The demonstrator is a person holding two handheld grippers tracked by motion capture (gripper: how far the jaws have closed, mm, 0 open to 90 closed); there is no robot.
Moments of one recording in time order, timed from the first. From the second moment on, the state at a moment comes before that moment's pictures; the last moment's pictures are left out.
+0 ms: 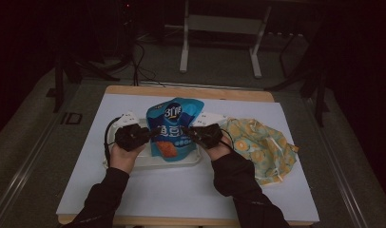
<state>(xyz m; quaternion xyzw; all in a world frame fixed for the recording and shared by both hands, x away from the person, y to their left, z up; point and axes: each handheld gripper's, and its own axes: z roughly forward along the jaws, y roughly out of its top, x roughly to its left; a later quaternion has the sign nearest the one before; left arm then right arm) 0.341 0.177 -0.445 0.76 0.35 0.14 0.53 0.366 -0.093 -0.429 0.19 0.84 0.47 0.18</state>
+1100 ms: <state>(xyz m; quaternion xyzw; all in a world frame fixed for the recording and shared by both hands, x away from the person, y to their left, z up) 0.330 0.179 -0.440 0.74 0.36 0.13 0.56 0.368 -0.111 -0.419 0.22 0.83 0.50 0.13</state>
